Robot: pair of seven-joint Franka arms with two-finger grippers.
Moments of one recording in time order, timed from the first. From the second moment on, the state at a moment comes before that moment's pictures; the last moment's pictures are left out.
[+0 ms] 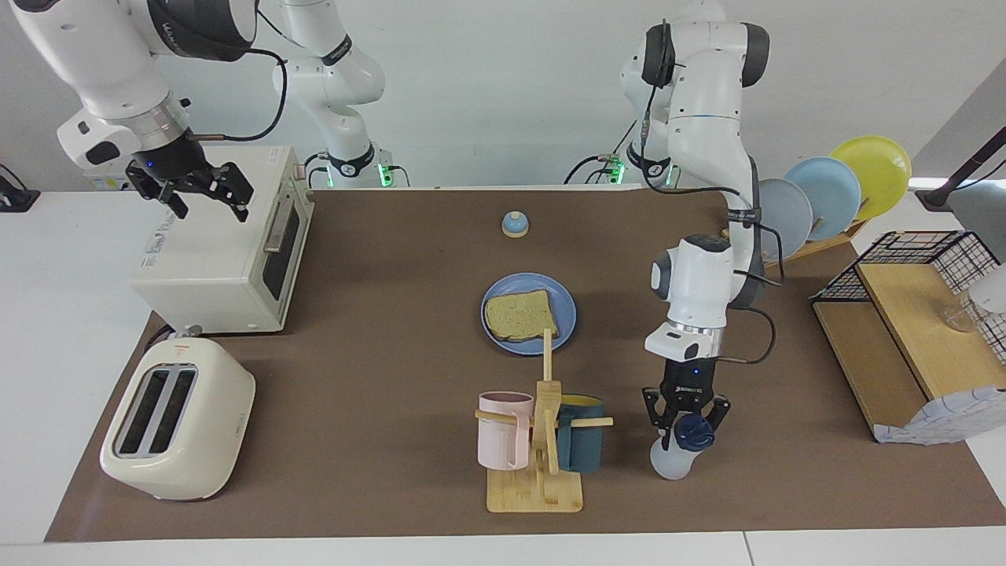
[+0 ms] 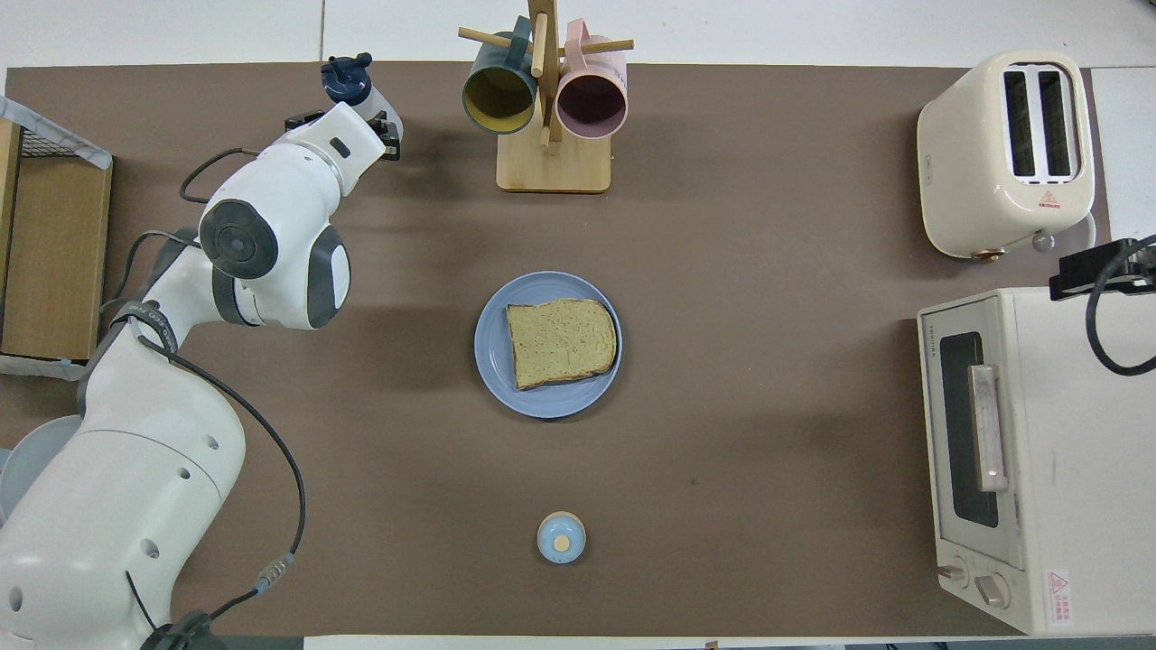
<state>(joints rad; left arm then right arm) -0.41 0.61 0.15 -1.76 -0.11 3.10 0.05 0.03 -0.04 -0.12 -1.65 -0.03 1.57 -0.01</state>
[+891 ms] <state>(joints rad) -0.41 0.61 0.15 -1.78 -0.11 3.09 0.05 0.03 -0.04 -0.12 -1.65 -0.03 1.57 -0.01</state>
